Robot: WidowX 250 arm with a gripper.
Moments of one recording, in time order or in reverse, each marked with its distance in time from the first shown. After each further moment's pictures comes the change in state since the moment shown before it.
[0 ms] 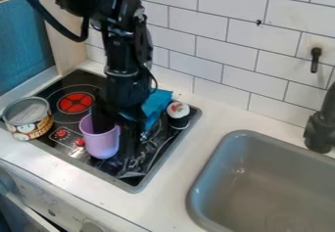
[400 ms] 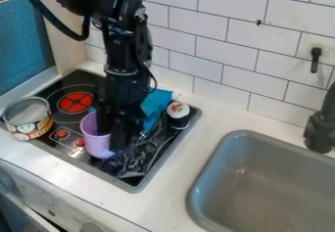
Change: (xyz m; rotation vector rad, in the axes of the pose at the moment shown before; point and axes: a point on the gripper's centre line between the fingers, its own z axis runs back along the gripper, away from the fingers) arm 0.001 0.005 0.002 0.027 0.001 0.021
